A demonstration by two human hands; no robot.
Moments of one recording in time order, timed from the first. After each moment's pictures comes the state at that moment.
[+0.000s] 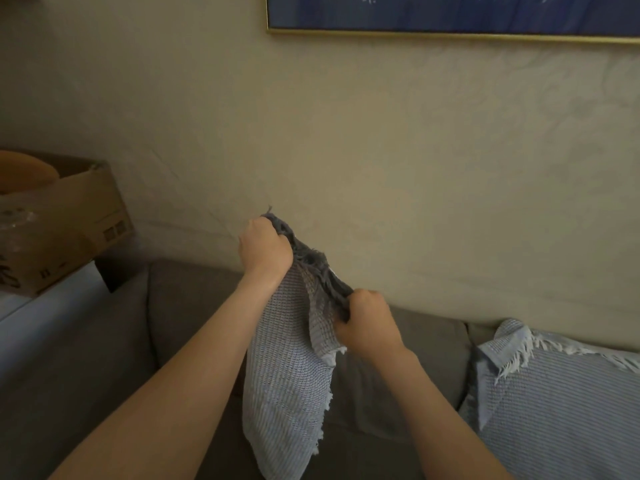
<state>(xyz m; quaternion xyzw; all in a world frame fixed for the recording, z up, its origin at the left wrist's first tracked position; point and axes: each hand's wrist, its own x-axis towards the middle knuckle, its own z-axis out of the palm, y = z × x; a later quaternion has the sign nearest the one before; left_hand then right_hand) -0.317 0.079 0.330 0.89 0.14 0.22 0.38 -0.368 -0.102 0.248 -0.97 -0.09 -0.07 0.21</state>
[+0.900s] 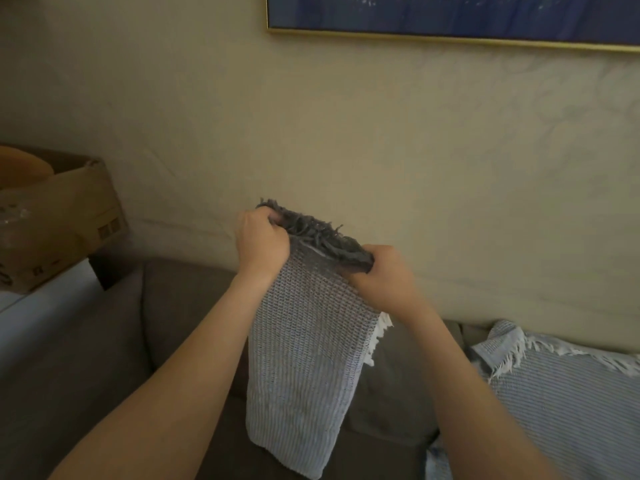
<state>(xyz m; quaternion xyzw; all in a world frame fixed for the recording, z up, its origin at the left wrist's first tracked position) -0.308 0.087 0.325 0.86 0.07 0.29 0.41 -0.347 -0.129 0.315 -0.90 -0.11 -0.08 0.41</state>
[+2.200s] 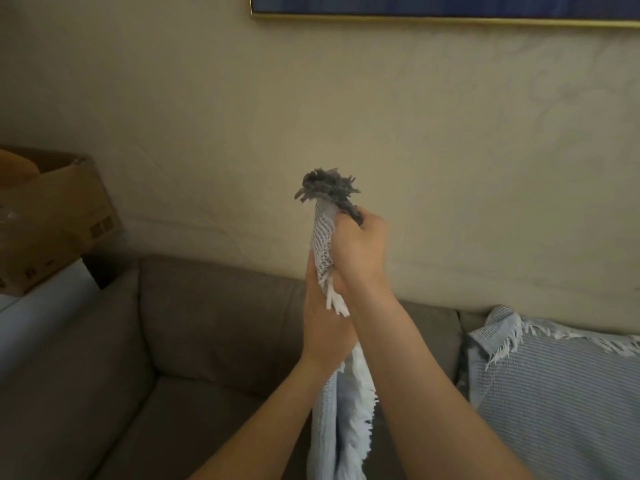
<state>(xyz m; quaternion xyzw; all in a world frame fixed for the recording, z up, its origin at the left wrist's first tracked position) -0.389 -0.021 0.220 0.79 -0.03 0.12 0.60 -0.357 -0.057 0.351 -0.64 0.07 -0.16 0.75</state>
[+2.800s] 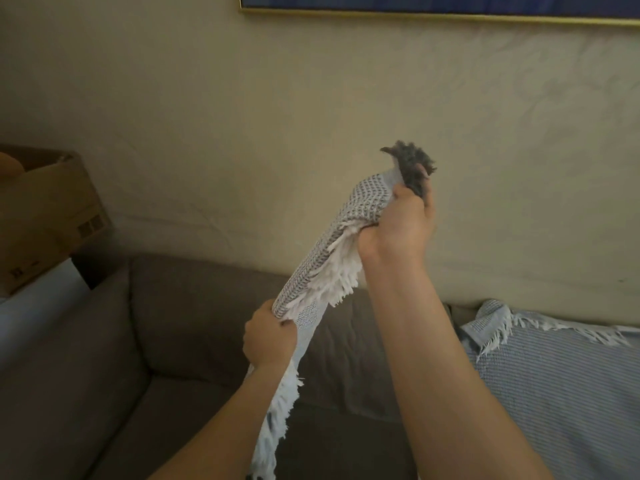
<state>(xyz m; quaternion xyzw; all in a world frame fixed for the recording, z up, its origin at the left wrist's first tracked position) -0.382 0.039 0.174 0.88 0.20 0.14 0.41 -0.353 -0.095 0.388 -0.30 0.14 -0.30 0.90</state>
